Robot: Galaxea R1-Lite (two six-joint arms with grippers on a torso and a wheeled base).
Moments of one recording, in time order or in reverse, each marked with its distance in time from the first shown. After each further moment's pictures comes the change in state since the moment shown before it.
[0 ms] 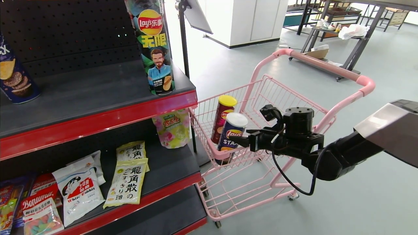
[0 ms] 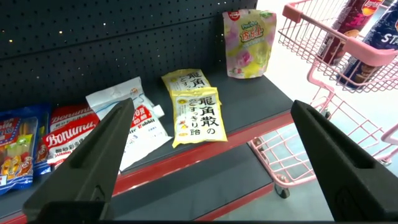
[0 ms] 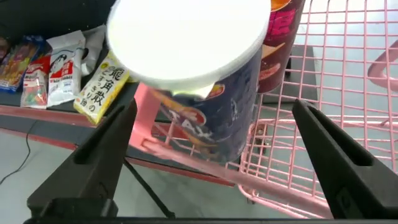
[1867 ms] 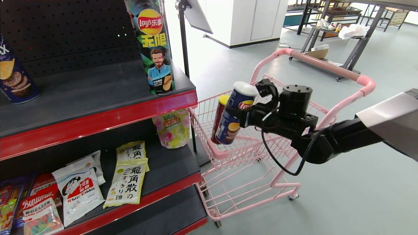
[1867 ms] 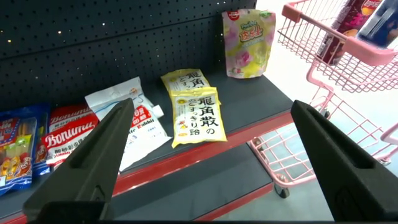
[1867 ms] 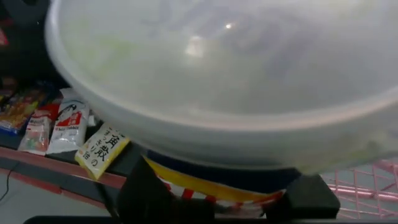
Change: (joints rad) left arm -0.001 0.000 0.000 0.000 -0.001 0.000; right arm 0.060 -0.028 -0.196 -0.017 -0.065 0.000
